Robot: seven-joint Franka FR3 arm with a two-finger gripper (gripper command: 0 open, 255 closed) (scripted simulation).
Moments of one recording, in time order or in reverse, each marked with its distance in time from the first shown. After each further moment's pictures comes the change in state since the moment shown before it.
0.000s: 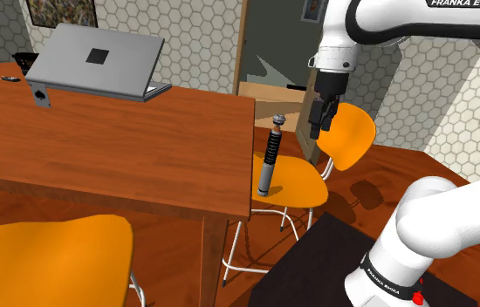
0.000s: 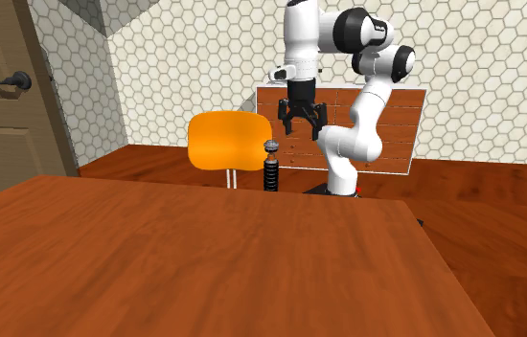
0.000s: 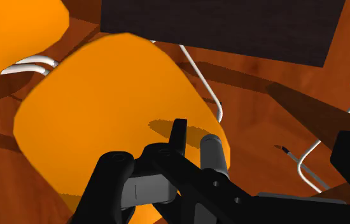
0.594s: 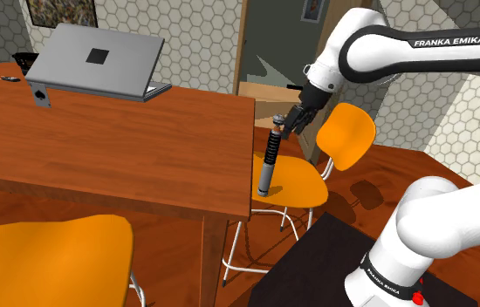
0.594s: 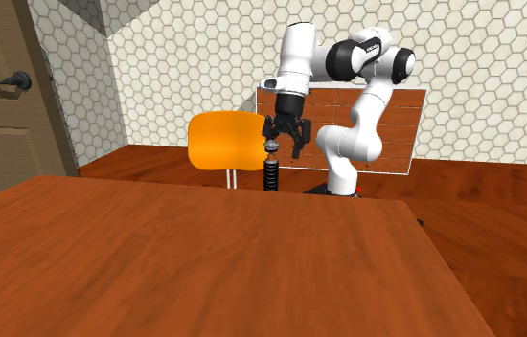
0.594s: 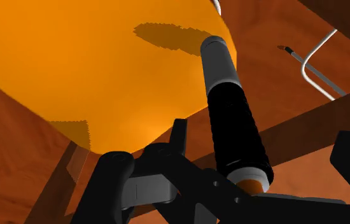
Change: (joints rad) arm 0.003 -0.054 -0.038 -0.229 0.084 0.537 -0.013
